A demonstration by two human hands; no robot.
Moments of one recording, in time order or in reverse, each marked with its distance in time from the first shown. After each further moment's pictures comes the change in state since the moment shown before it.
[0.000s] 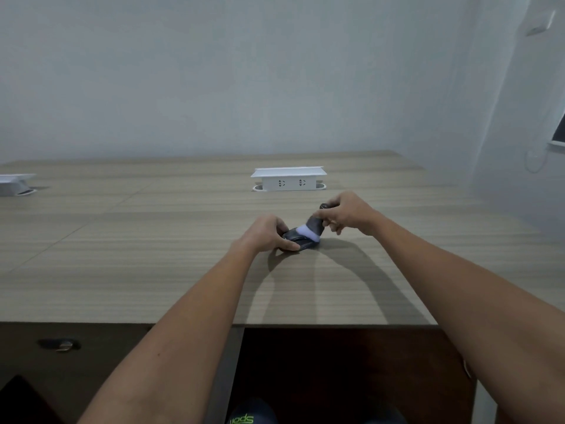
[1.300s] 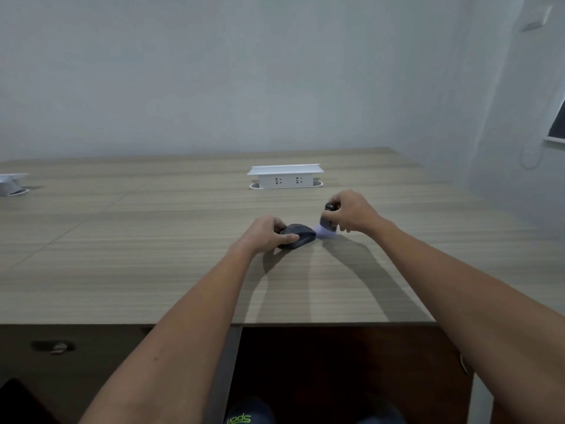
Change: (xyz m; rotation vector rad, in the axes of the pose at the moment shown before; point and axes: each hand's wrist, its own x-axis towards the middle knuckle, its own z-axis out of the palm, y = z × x) left_hand 0.001 -0.003 0.009 -0.078 0.030 0.003; right_hand -0.006 0.009 -0.002 -0.177 0.109 -0.061
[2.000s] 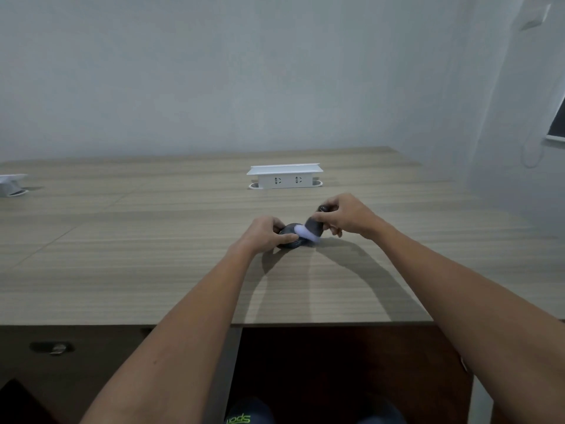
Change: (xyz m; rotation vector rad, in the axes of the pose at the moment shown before) left_hand 0.001 0.000 0.002 -0.020 0.010 -0.005; right_hand -0.005 -0.001 0.002 0.104 -0.087 -0.042
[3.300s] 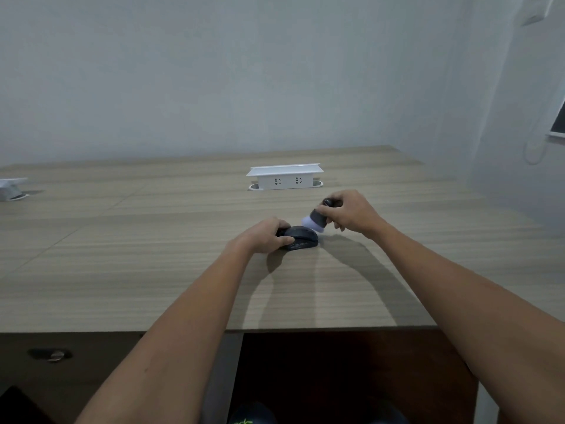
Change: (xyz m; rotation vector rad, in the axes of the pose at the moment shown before) left_hand 0.013 0.001 -0.007 0.297 -0.148 0.143; right_hand 0.011 0.011 0.001 0.027 0.118 -0.026
